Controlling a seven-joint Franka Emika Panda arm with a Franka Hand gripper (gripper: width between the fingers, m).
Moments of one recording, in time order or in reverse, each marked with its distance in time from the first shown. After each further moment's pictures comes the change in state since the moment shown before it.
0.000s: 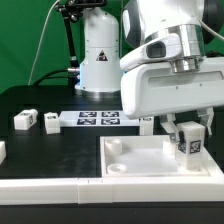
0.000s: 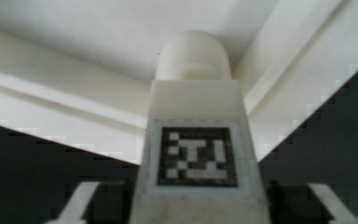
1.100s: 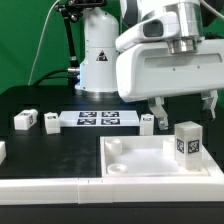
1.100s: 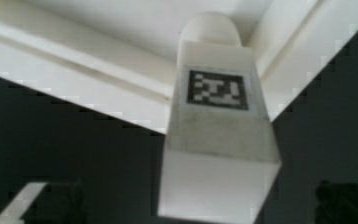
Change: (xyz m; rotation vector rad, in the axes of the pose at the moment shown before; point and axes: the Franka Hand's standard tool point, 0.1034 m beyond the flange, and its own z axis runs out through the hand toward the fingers) arm 0.007 0.008 -0.023 0.009 -0.048 -0.007
